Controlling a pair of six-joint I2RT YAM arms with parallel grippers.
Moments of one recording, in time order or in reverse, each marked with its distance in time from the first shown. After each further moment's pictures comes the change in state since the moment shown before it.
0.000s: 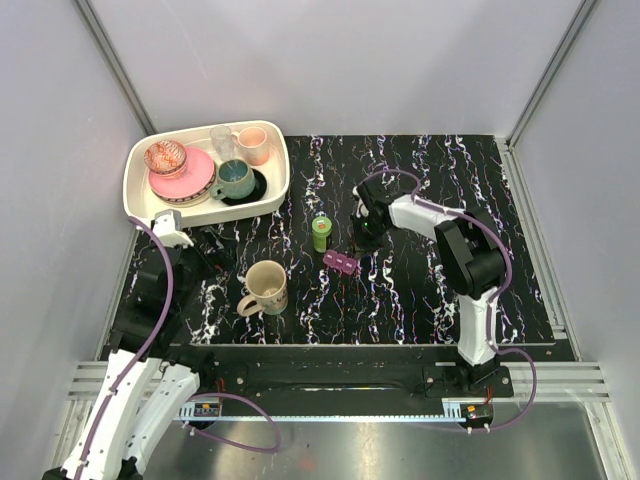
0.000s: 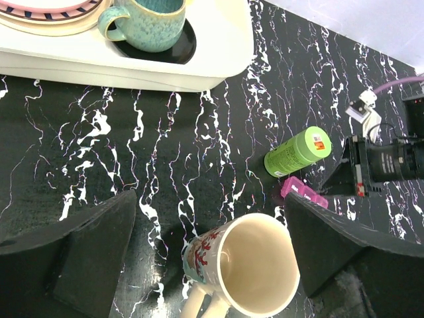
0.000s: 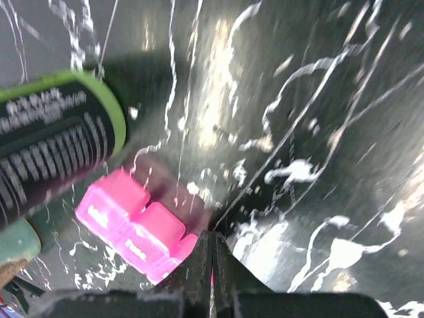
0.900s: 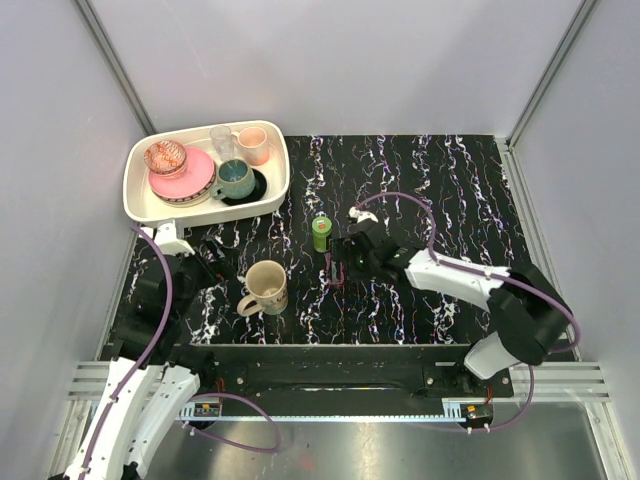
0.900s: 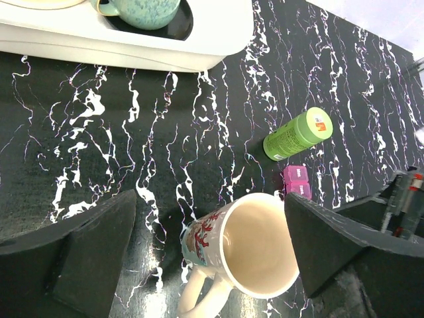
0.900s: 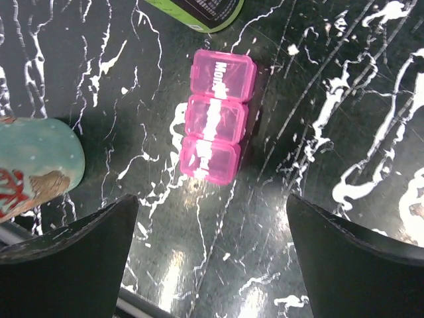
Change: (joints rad) left arm 0.000 -0.063 -0.049 -0.039 0.035 -0.019; right arm 0.281 -0.566 -0.543 0.365 0.306 0.197
